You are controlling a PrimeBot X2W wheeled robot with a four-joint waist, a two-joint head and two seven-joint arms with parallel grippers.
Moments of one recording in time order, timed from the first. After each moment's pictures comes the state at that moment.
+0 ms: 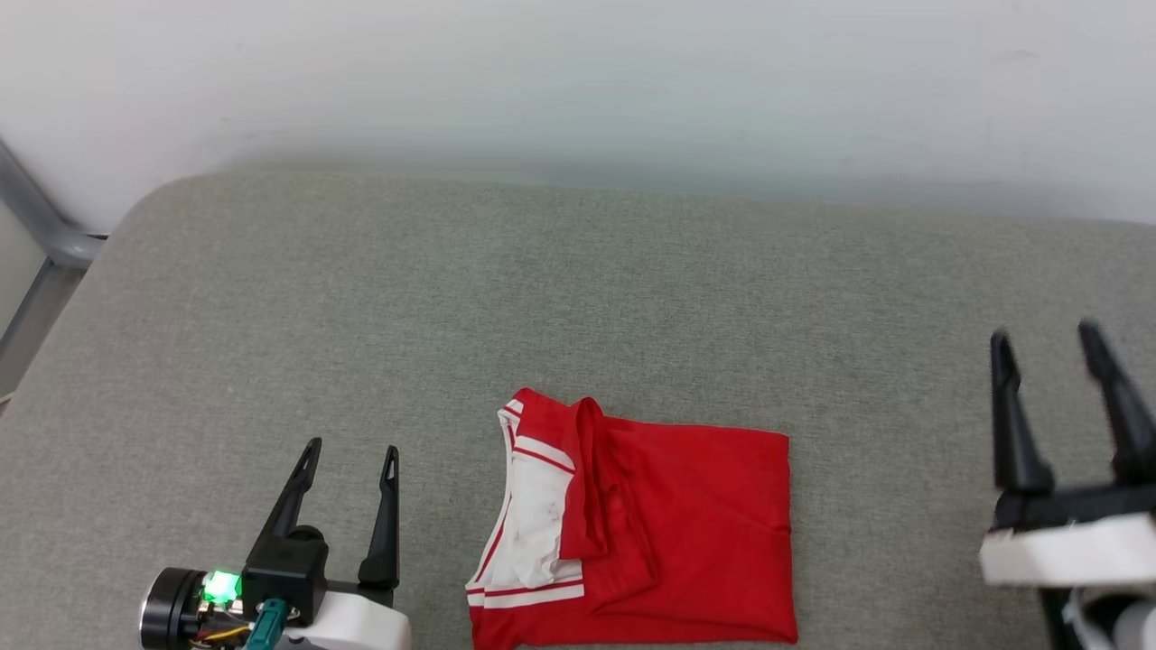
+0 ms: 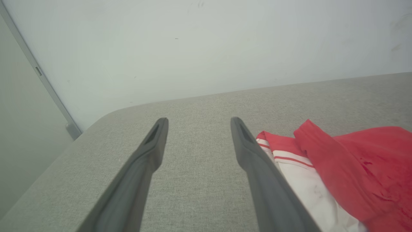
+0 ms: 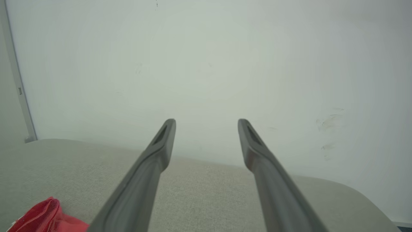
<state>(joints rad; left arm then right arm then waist) 0.03 0.15 -0.10 0.07 -0.02 0.04 -0.26 0.00 -0.08 -0.11 -0.12 0.08 0.13 -0.24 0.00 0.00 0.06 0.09</state>
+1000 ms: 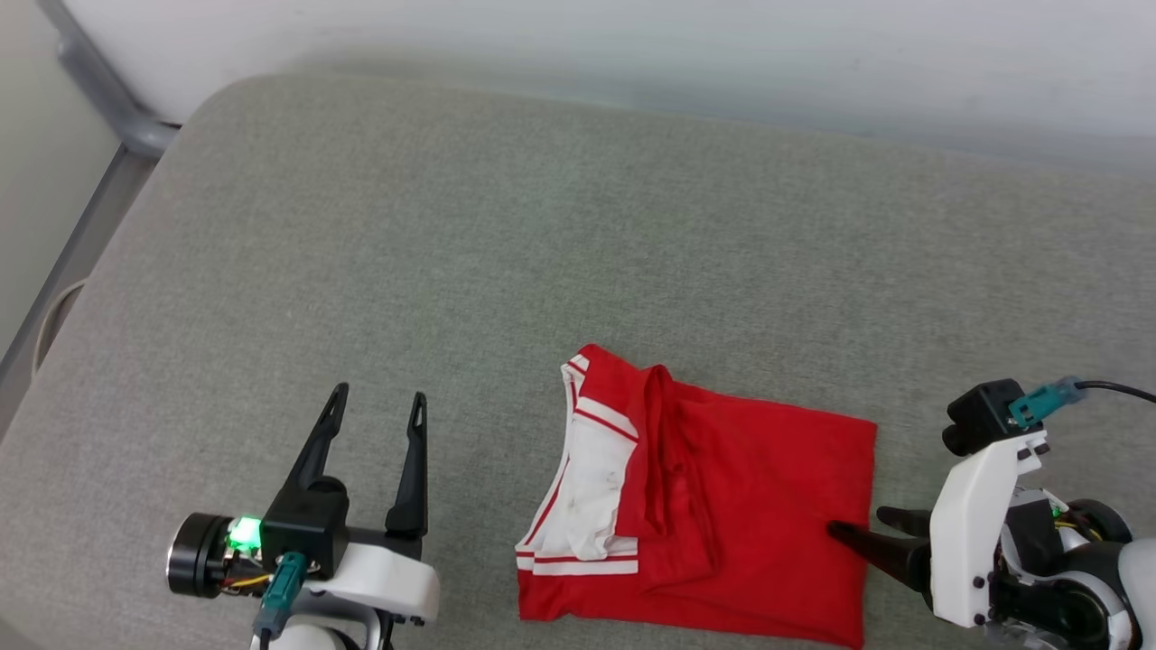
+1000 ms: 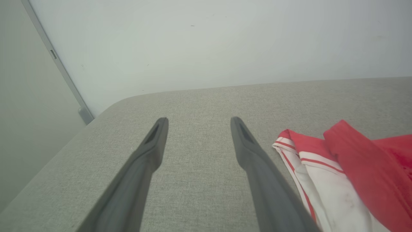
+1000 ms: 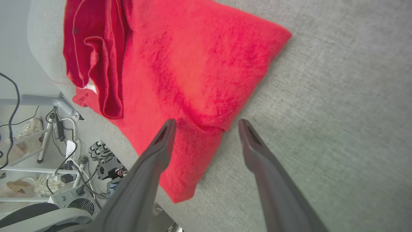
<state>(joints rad) -0.05 0.11 -0.12 0.07 -0.02 0.03 -0.26 -0.16 -0.34 0.15 -0.04 0.72 0.13 0.97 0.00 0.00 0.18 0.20</state>
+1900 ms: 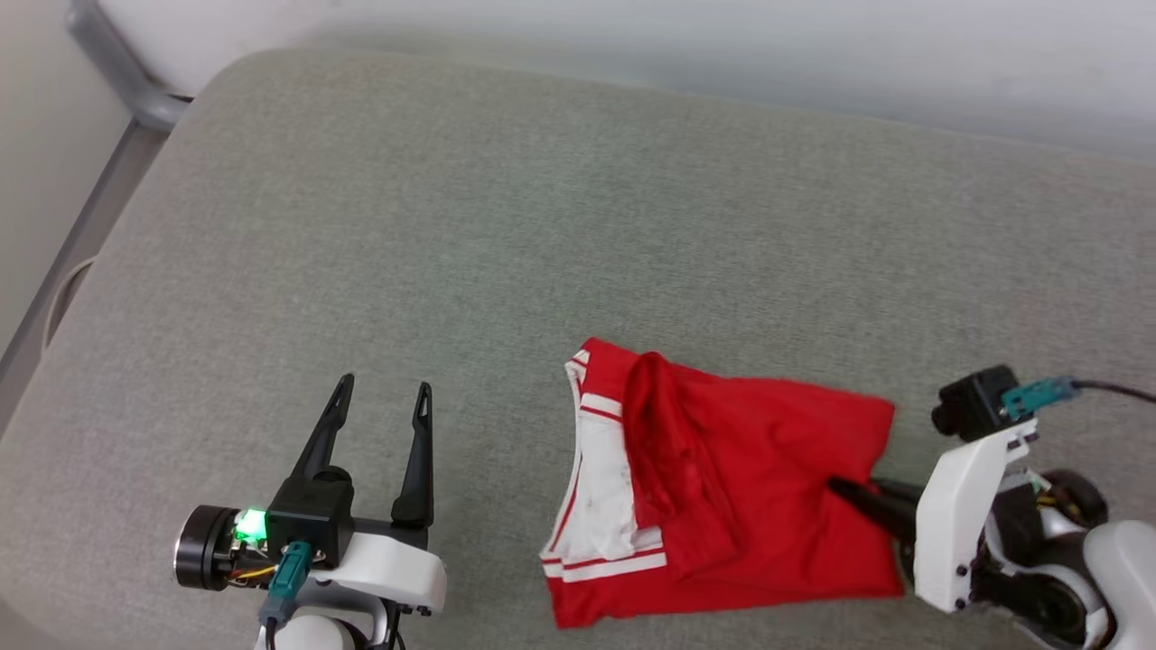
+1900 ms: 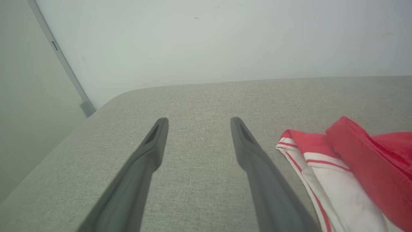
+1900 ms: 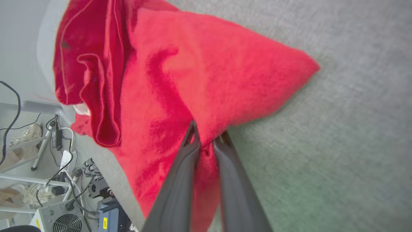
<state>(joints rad) -0.09 0.08 -0.12 0.09 -0.02 0.02 -0.26 -0.22 -0.41 0.31 0.09 0.78 0.13 0.68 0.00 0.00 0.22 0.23</state>
